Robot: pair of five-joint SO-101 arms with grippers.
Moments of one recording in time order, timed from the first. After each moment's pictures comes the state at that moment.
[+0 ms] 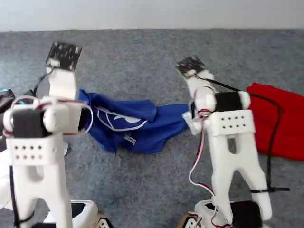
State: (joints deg) left arm -4.1 -32.0 8.9 99.3 -5.8; right arm -12.2 -17.3 14.0 81.2 22.5
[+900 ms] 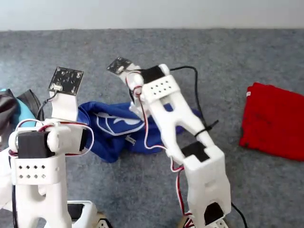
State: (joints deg) left arm -4.7 -42.0 23.3 97.8 -5.8; right arm -30.9 33.8 -33.7 90.1 22.5
